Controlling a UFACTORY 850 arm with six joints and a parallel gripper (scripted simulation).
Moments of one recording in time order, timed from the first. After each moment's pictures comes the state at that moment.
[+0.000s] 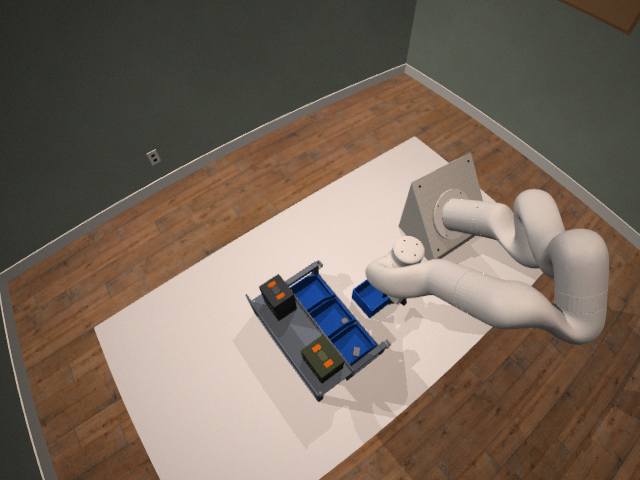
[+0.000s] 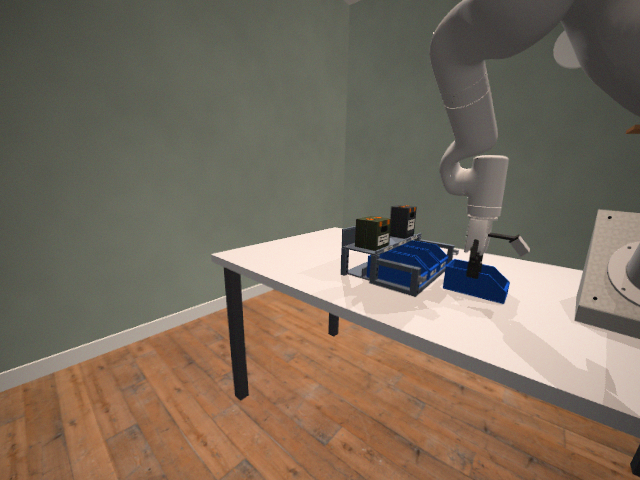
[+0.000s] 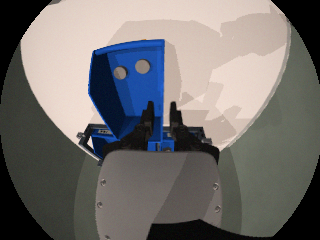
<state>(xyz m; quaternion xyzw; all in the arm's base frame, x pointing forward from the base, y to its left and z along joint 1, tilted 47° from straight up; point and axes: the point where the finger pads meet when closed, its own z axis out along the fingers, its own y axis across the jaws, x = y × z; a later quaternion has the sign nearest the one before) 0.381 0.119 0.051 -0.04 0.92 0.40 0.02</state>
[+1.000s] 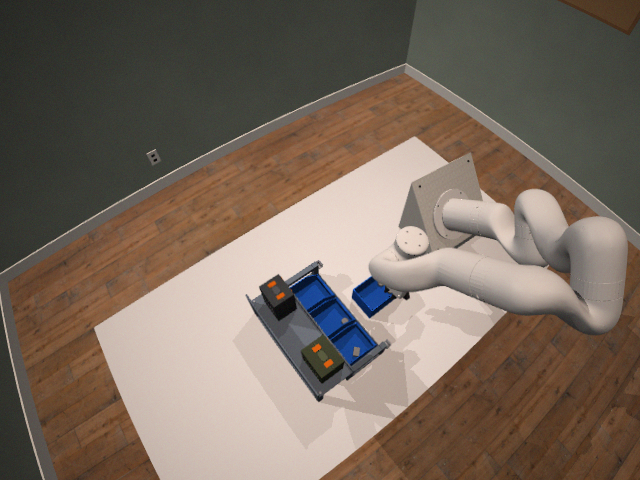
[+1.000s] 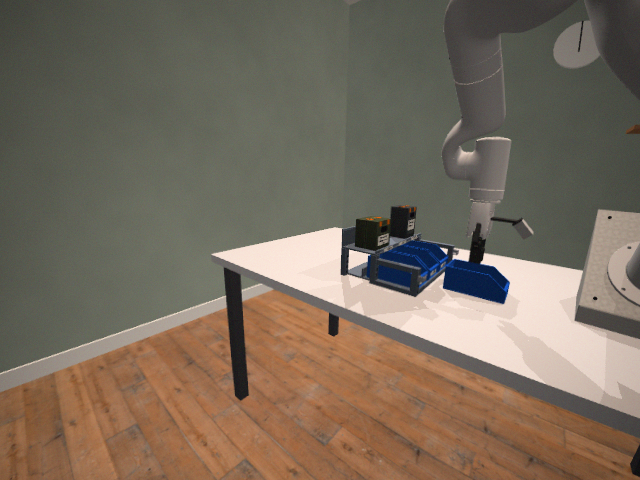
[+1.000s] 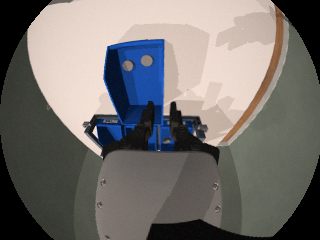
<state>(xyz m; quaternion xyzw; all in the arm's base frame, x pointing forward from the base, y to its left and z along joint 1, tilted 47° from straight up) 0.380 0.087 0.082 -0.04 0.92 0.40 0.02</state>
